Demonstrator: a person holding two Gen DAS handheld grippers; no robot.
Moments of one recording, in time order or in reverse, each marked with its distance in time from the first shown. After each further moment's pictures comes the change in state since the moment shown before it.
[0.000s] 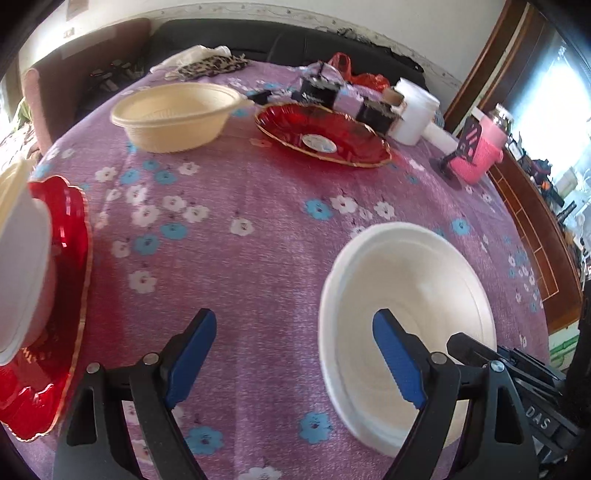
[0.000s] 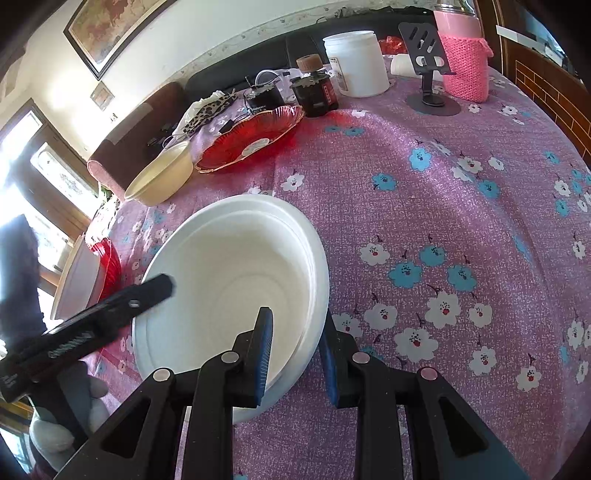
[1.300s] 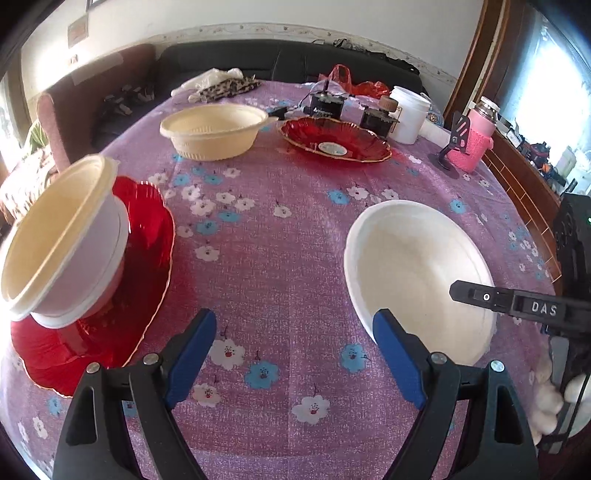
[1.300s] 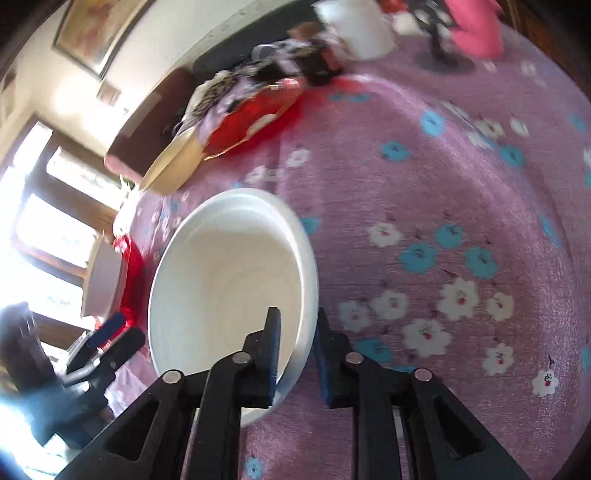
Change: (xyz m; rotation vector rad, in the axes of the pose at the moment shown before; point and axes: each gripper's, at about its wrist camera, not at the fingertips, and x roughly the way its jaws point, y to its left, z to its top) left arm -0.056 0.021 -0.034 0.055 -0.059 0.070; right arm 0.005 -0.011 0.003 0.033 0.120 0.141
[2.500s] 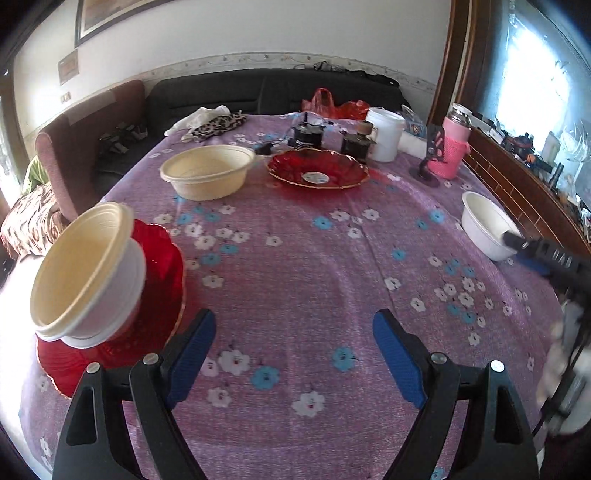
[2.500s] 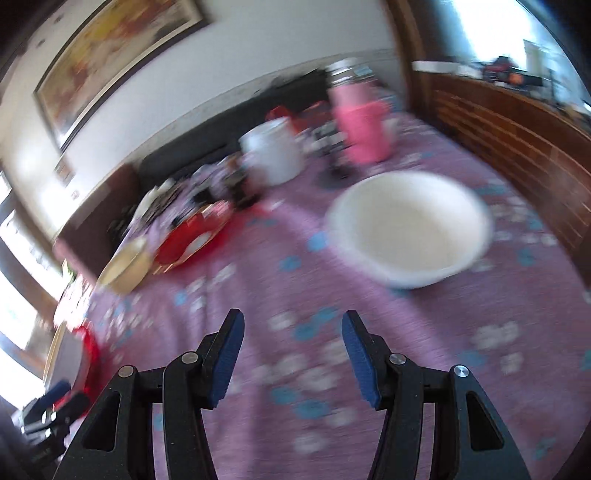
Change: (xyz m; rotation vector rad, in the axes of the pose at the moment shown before) left arm -0.036 -0.020 -0.007 0.112 -0.112 0.015; right arm -0.089 -0.036 -0.017 0.148 -0.473 -0.312
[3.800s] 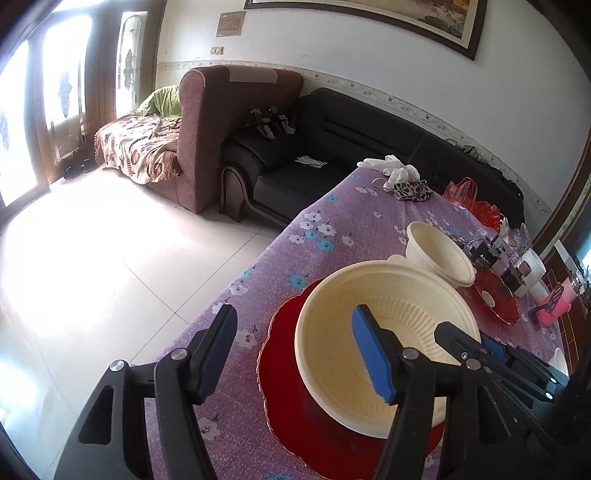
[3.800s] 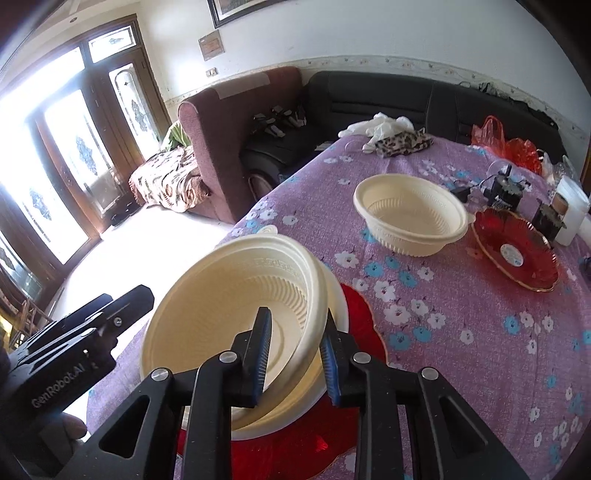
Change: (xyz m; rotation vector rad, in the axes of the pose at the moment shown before) left arm -0.053 0.255 0.002 -0.496 -0.135 0.258; right arm 0.065 0.400 -0.093 -0.587 0.213 0.331
